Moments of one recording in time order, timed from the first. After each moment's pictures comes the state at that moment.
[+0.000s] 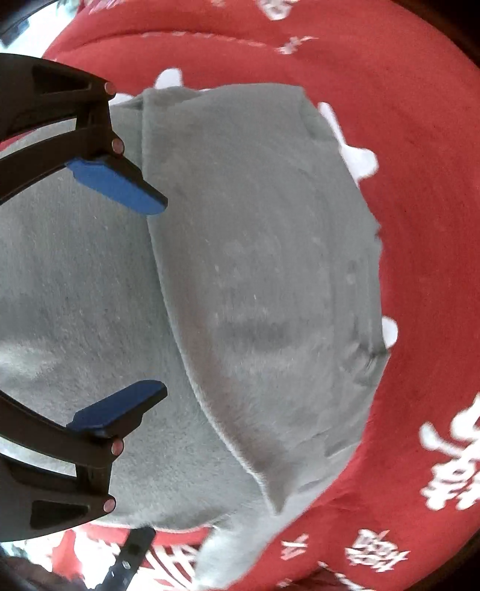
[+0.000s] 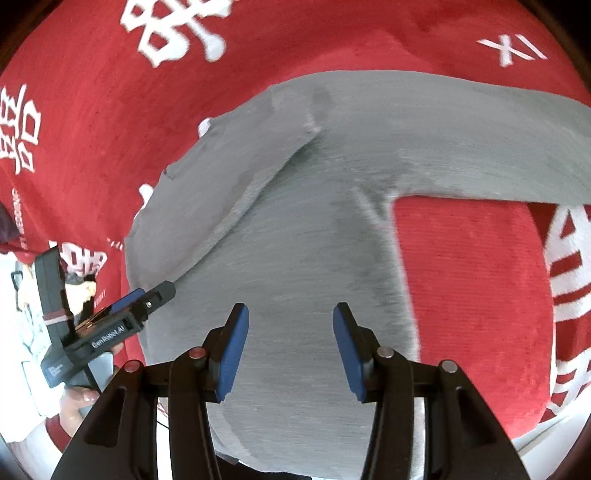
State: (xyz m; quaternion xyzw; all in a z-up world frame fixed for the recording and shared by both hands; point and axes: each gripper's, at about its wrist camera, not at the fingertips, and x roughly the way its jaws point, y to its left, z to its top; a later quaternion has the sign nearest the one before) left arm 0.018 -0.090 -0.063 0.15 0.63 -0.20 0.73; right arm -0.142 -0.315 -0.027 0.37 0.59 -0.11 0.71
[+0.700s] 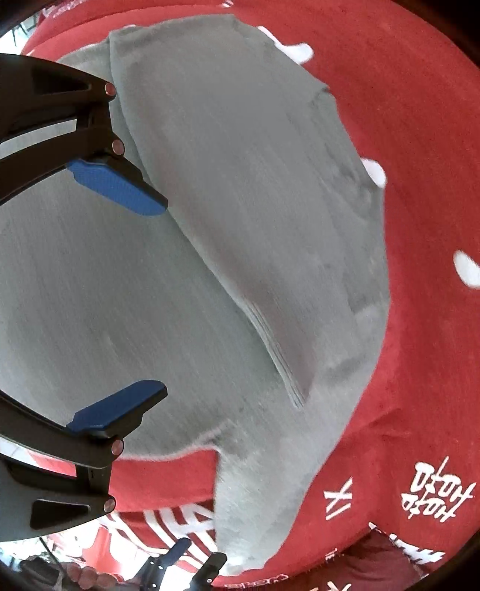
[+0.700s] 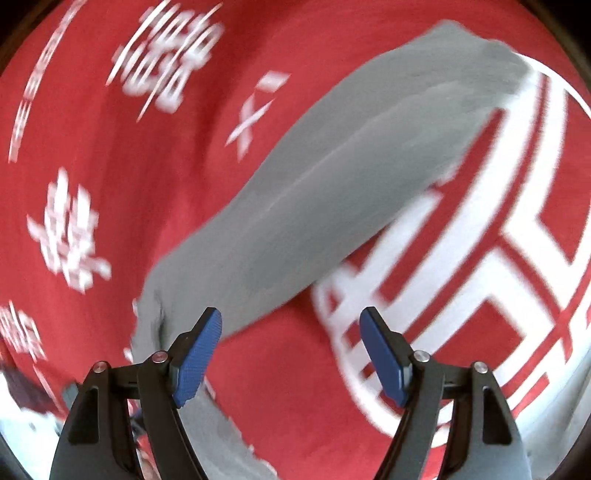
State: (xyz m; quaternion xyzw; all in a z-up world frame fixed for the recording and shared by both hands) left arm -0.022 -0.199 -0.066 0.18 0.64 -0.27 0.70; right arm -0.289 -0.504 -0.020 0.52 0.41 -0.30 0.69
